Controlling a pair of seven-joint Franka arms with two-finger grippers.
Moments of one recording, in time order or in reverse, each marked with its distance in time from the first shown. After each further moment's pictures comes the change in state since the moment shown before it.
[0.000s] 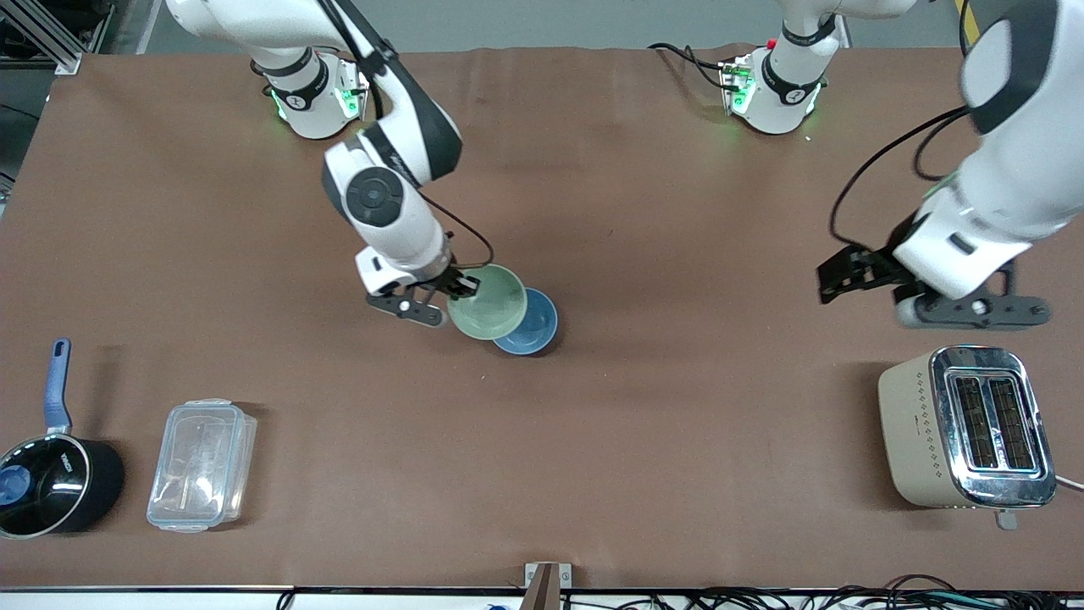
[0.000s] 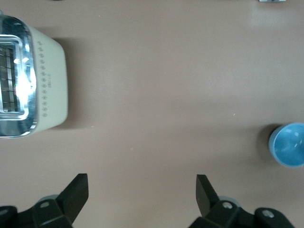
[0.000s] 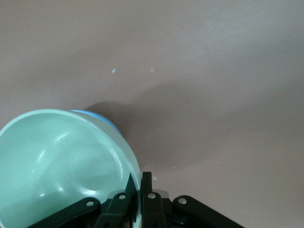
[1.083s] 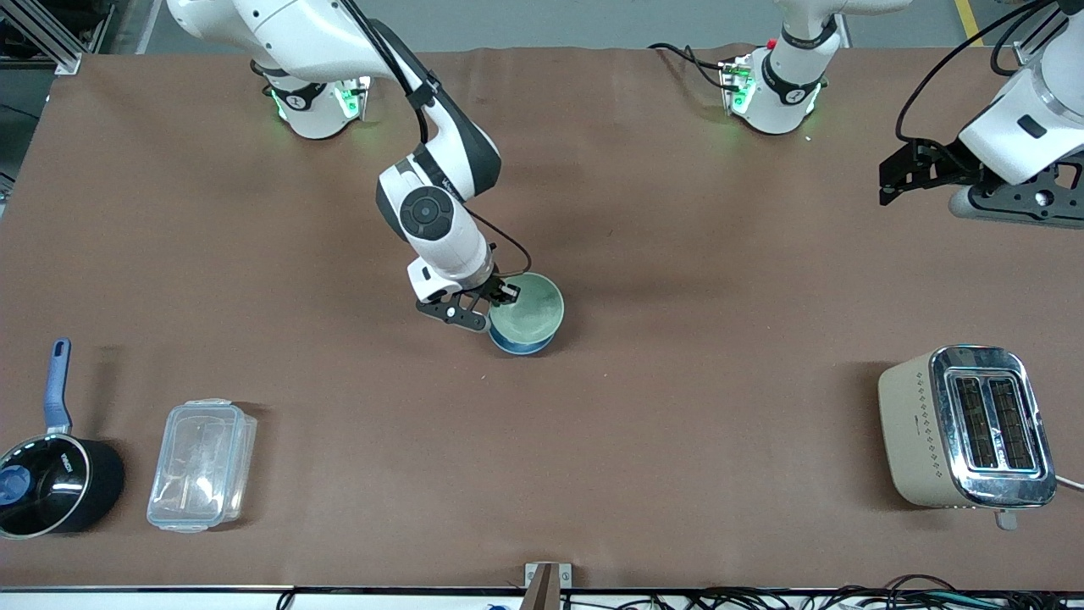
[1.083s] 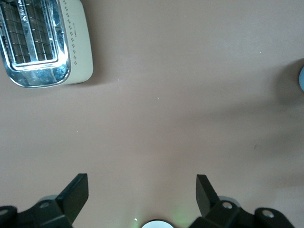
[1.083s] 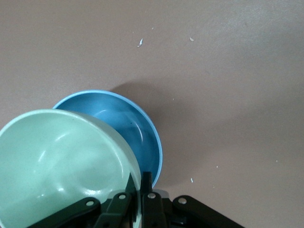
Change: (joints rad) left arm 0.141 -0.225 -0.107 -0.185 0.068 -0.156 0.116; right arm 0.053 0.097 -0.001 0.016 0.063 0.118 0.014
